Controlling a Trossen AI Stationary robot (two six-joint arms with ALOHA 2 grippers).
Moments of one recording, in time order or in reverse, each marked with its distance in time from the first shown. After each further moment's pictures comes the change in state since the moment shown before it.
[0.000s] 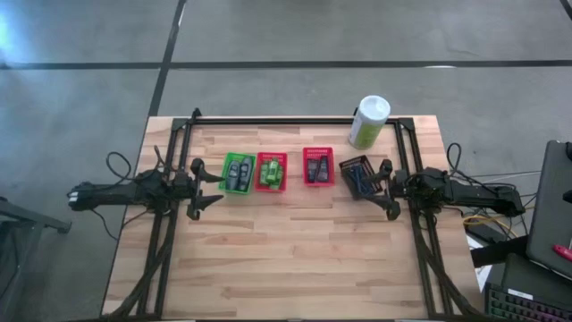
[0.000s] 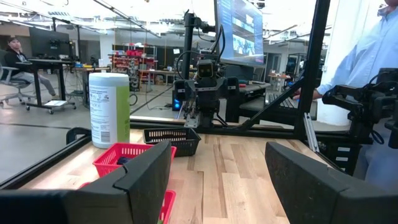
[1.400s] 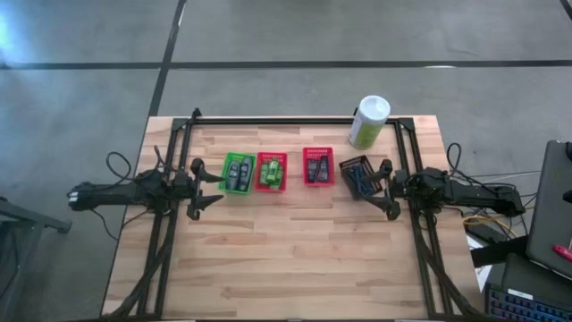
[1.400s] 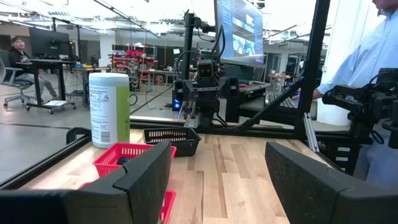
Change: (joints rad) left arm 0.000 0.000 0.000 0.000 0.000 0.000; right arm 0.000 0.000 0.000 0.000 -0.001 0.000
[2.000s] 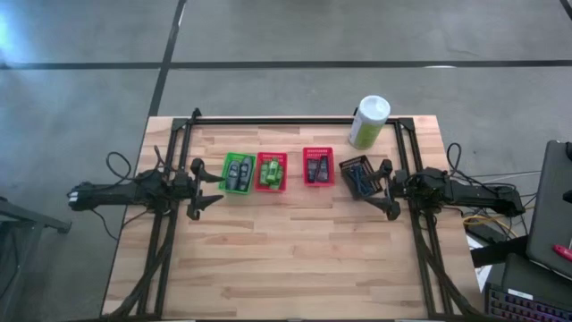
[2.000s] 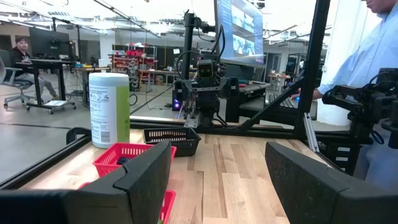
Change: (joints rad) left arm 0.000 0.000 0.000 0.000 0.000 0.000; right arm 0.000 0.000 0.000 0.000 0.000 0.000
